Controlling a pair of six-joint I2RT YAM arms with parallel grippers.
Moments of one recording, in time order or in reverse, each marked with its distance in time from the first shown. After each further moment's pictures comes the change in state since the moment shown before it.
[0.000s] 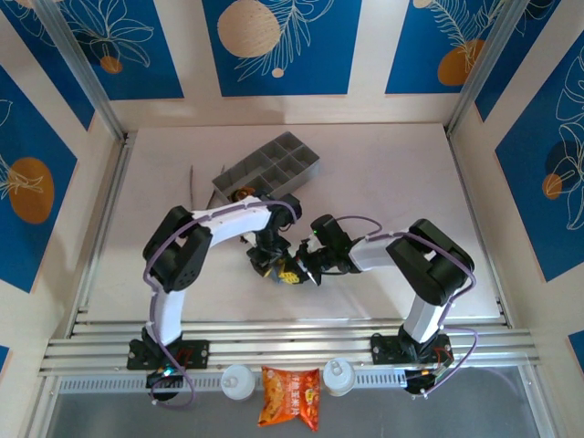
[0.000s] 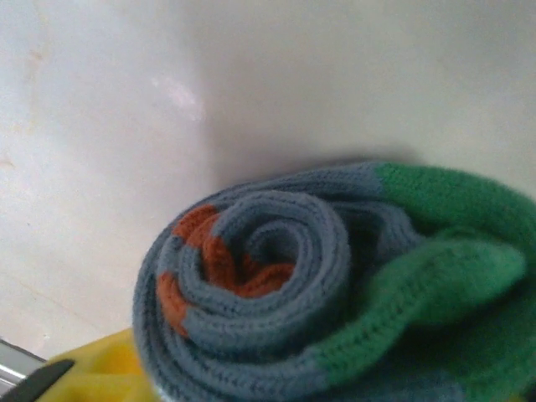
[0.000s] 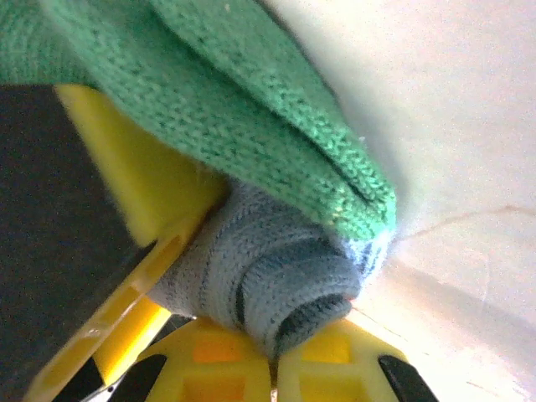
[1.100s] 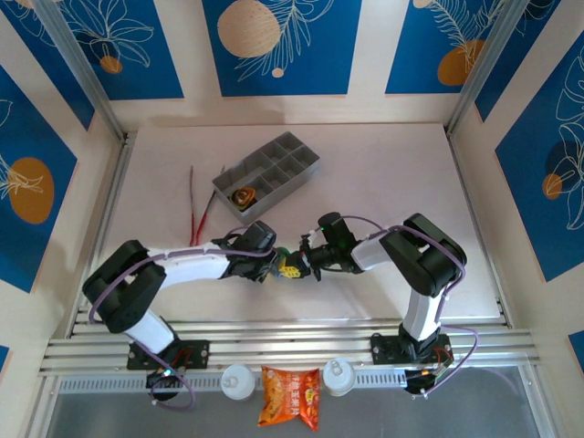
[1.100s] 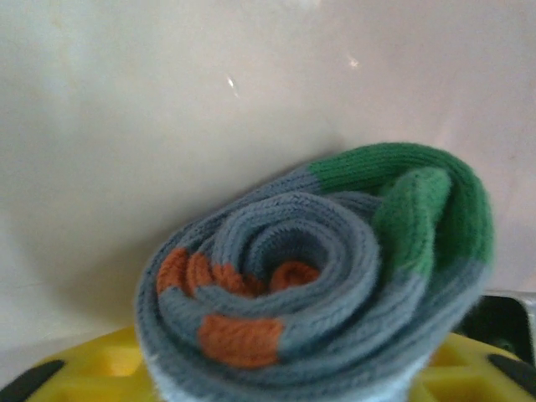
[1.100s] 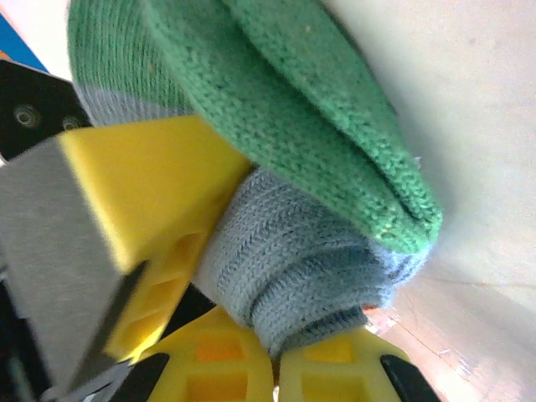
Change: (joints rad) left arm -0.046 -0.379 -0.652 0.869 -0.129 -0.139; right arm -0.059 0.079 -0.040 0.238 -0.126 0.040
